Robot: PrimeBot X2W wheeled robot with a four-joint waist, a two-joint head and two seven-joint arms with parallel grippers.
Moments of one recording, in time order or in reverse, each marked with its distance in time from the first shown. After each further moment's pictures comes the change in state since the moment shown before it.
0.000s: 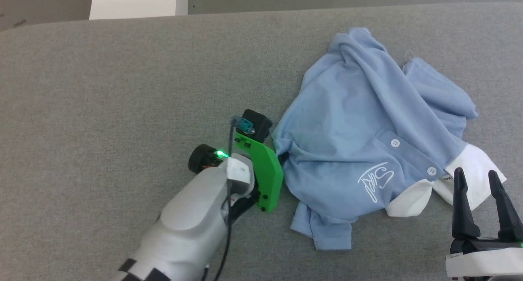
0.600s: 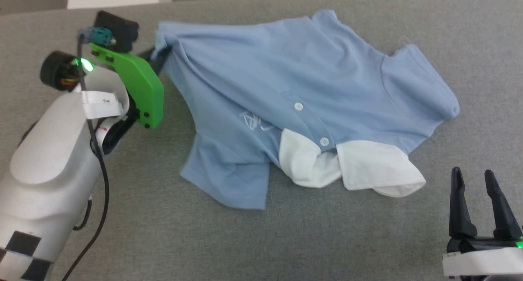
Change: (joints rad) left arm -0.155 0.435 0.115 -0.296 -0.003 0.037 -0.012; right arm -0.003 0.000 0.013 0.019 0.030 0.000 -0.023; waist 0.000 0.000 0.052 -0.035
